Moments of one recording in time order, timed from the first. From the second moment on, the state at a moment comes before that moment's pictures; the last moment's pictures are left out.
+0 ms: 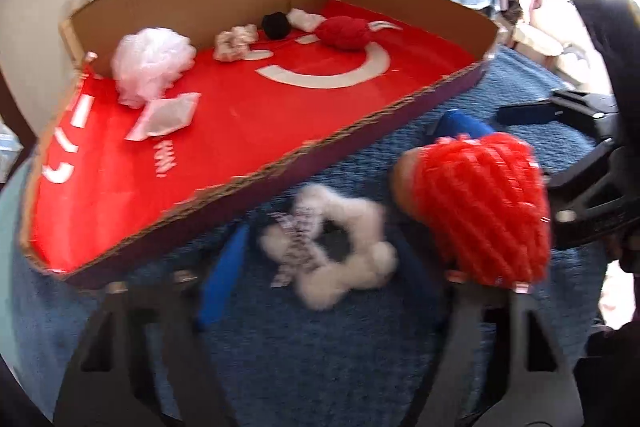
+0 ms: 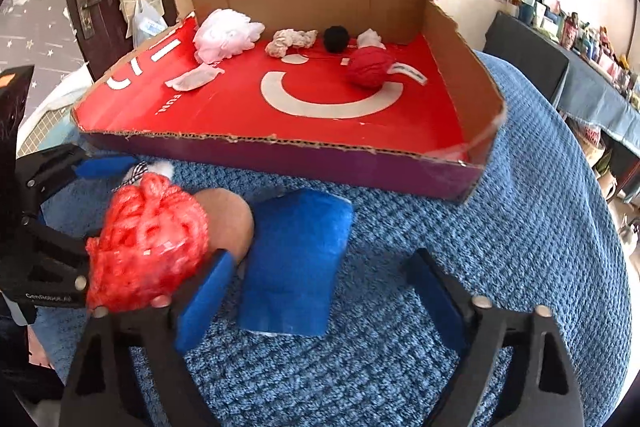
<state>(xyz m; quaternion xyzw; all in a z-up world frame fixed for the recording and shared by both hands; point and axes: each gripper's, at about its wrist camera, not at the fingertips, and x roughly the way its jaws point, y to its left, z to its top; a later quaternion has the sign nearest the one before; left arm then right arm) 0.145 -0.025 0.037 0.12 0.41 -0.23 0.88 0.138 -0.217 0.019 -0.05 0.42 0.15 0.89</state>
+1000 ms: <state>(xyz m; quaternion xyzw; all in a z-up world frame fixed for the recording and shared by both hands) 0.138 -0.026 0.034 0.12 0.41 -0.24 0.87 0.116 -0.240 0.026 -0.03 0.40 0.15 0.90</state>
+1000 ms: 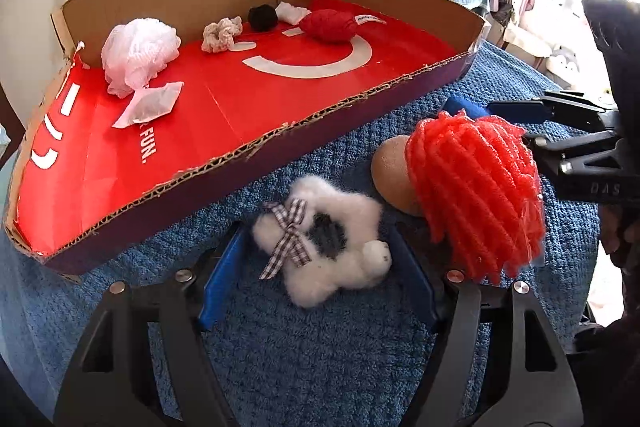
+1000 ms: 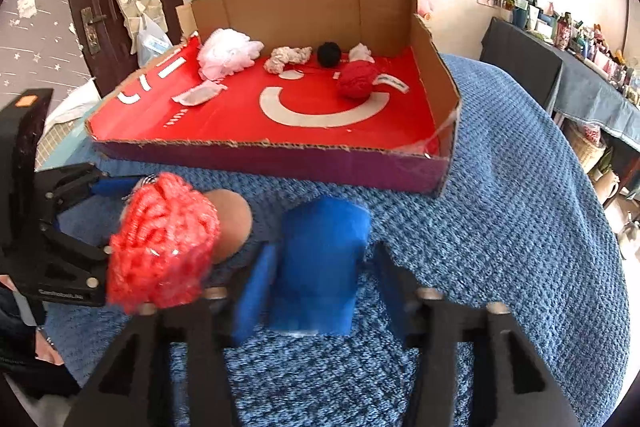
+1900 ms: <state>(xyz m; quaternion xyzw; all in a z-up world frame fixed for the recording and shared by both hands) 0.125 0.001 0.091 0.12 0.34 -0.21 0.91 0.124 -0.231 0.076 -0.04 0.33 0.17 0.93</state>
